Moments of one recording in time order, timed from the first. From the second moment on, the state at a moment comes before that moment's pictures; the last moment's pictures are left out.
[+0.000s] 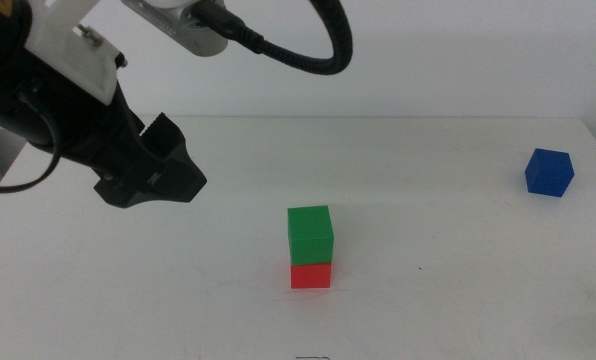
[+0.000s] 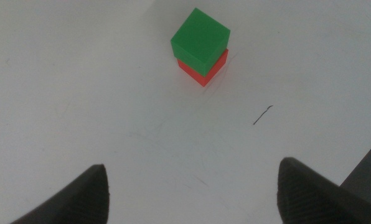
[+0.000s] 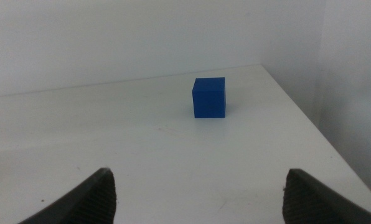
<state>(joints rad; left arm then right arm) -0.46 1.22 -1.41 -0.17 1.26 0.40 -0.04 -0.01 0.03 -0.13 0.22 0.23</state>
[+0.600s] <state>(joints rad) -0.46 1.22 -1.41 -0.17 1.26 0.40 -0.04 0.45 -0.59 -0.14 0.70 0.23</state>
